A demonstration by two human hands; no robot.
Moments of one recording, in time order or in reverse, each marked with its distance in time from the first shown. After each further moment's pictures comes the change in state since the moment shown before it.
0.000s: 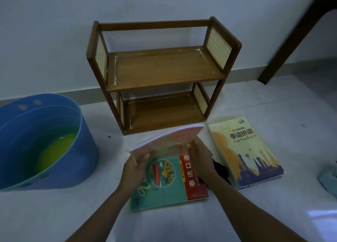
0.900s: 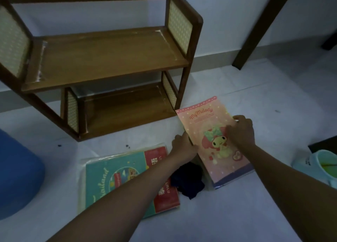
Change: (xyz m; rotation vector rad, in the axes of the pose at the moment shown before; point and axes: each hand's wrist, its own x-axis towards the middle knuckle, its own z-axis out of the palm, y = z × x) left_hand 0.071 0.061 0.245 0.264 -0.552 -0.011; right_hand 0.101 0.127 -0.184 -0.456 0.384 0.389
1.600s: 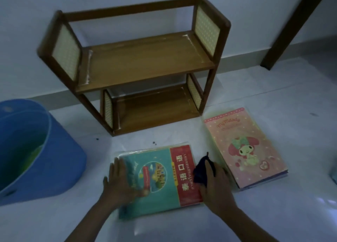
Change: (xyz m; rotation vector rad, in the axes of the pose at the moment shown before) left_hand -0.163 -0.163 -0.138 0.536 0.189 -0.430; right_hand -0.174 0.019 0.112 -0.168 -0.306 -0.521
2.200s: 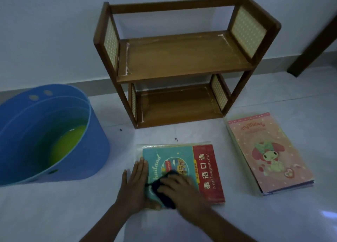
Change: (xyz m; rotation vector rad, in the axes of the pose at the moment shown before) left_hand -0.014 -0.054 0.022 0.196 -0.005 0.270; right_hand -0.023 -0.137 0.043 -0.122 -0.006 -0.840
